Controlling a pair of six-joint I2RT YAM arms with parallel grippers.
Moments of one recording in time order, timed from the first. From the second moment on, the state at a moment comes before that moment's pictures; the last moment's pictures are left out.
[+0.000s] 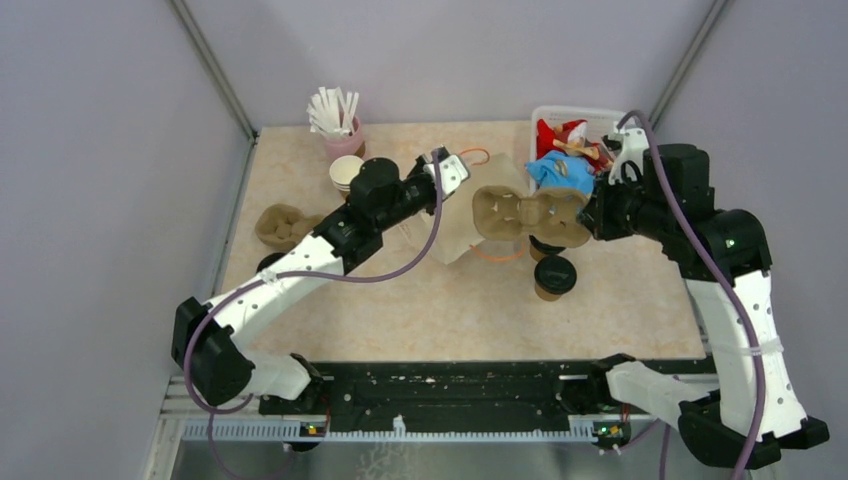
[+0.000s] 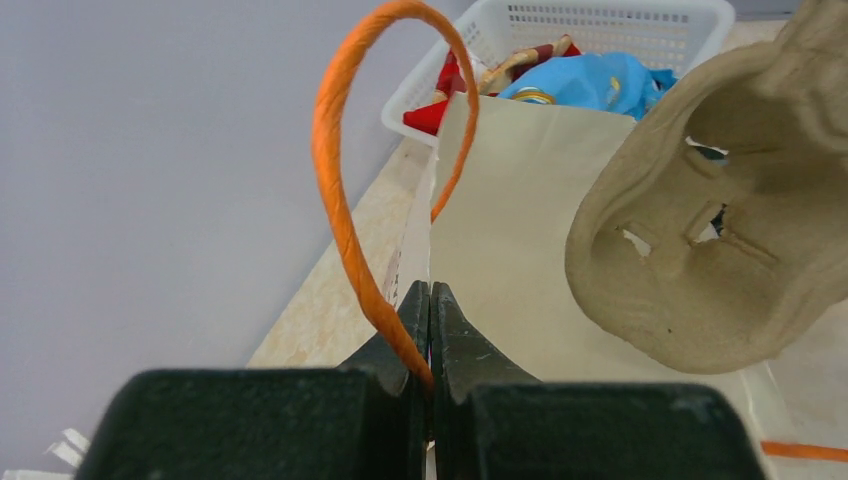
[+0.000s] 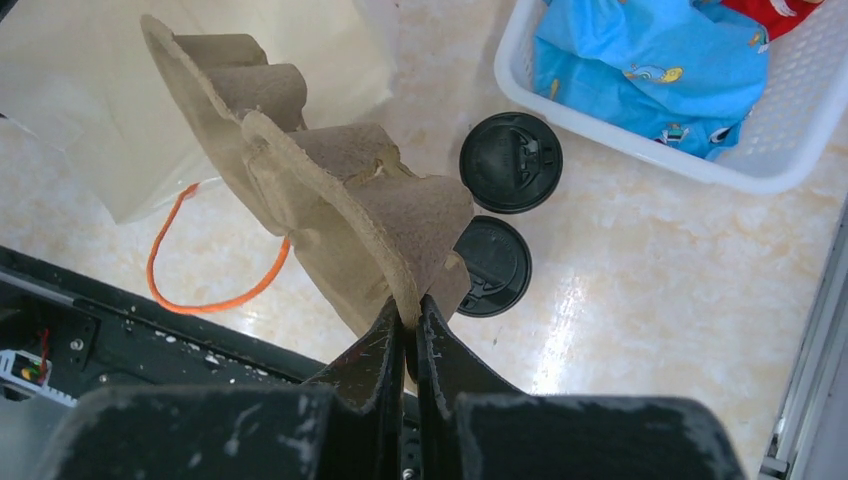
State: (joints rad) left arm -0.74 1.35 1.19 0.12 0.15 0.46; right arm 0.31 1.04 1.62 -1.22 -0.07 0.12
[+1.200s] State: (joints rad) left arm -0.75 1.25 1.10 0.02 0.41 0.26; right arm 0.56 1.34 1.72 -1.29 -0.17 0.19
